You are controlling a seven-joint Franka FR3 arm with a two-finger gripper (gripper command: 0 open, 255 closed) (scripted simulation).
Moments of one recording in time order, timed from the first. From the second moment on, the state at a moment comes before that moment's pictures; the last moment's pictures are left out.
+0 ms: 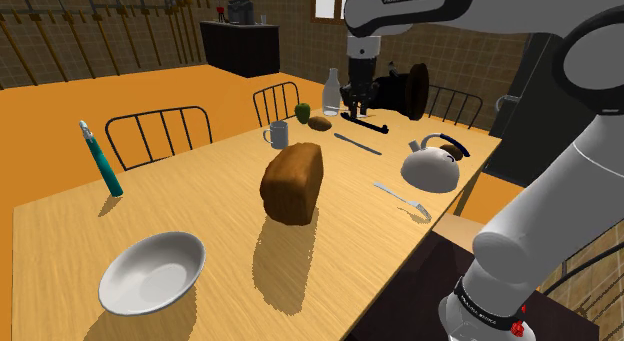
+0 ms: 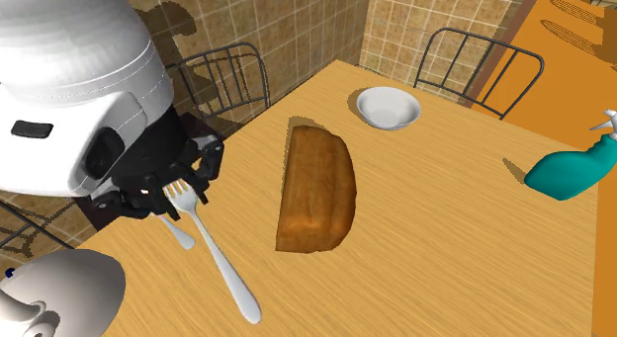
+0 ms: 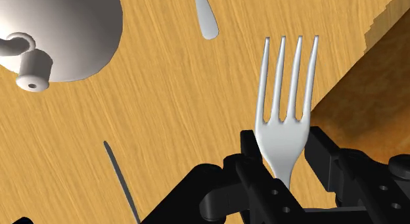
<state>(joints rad) -0.27 -0.16 0.11 -1.85 0.01 1.62 0.05</state>
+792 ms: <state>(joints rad) -0.39 -0.14 -0.06 -1.83 -0.04 1.62 -0.24</state>
